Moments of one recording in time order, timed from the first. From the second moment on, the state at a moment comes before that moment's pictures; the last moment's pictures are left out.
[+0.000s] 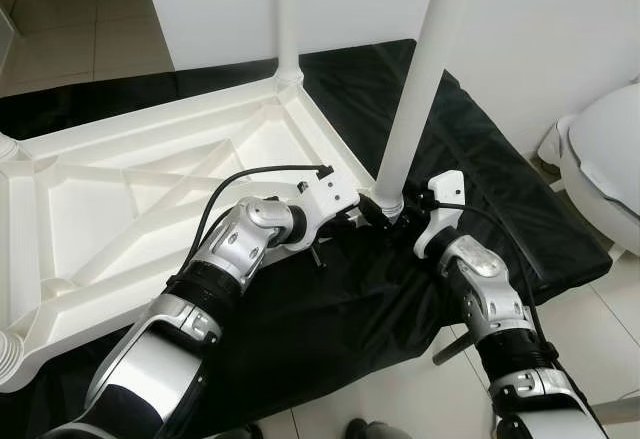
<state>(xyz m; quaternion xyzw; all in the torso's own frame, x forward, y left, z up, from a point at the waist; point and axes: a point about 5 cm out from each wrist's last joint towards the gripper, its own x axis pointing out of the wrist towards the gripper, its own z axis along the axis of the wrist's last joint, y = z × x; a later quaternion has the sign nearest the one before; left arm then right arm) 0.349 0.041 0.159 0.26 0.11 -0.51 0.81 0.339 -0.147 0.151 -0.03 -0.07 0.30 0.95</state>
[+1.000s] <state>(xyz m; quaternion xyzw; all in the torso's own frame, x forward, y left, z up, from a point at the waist) 0.345 0.041 0.162 0.27 0.10 -0.51 0.81 0.363 -0.146 0.144 -0.03 -0.07 0.29 0.95</state>
